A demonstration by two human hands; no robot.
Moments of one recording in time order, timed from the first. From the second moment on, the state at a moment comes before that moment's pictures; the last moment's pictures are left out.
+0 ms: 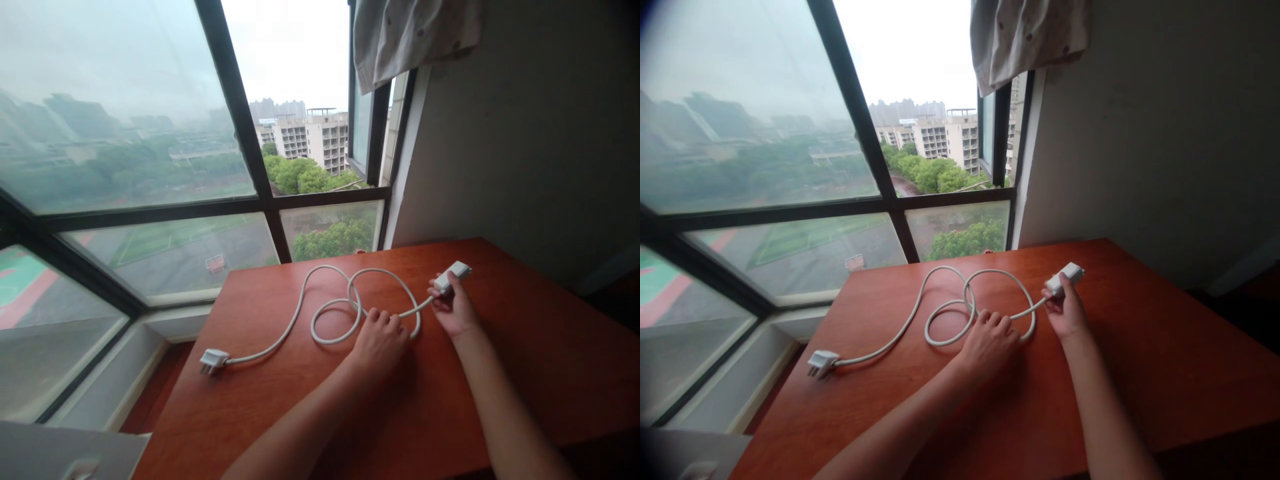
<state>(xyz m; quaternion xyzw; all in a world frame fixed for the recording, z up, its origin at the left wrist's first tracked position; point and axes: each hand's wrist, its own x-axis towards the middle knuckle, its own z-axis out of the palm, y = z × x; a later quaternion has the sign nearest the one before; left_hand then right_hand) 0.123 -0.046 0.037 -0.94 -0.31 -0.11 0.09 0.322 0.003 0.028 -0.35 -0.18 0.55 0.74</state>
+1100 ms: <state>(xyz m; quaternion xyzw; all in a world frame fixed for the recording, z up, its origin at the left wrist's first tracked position) -0.009 0.008 0.027 -0.88 -0.43 -0.18 -0.02 0.347 -0.013 0.020 -0.55 -0.33 0.53 0.55</state>
